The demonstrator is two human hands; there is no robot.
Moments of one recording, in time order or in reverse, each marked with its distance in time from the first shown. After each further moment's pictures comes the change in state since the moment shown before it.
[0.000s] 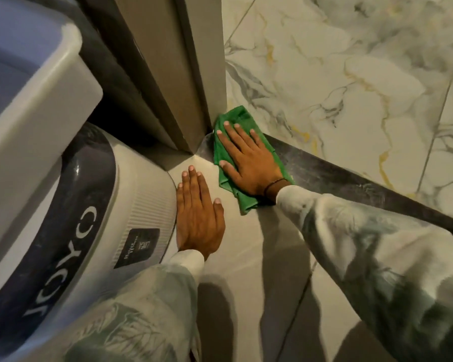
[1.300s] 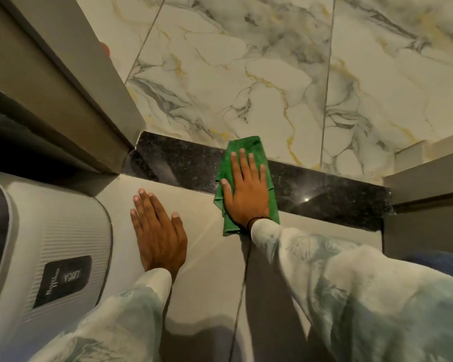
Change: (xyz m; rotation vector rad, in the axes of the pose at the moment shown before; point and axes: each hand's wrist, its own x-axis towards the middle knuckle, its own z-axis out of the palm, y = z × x) left_hand -0.027 0.051 0.003 -0.083 0.040 0.006; right_hand -0.143 0.045 0.002 0.062 0.176 0.676
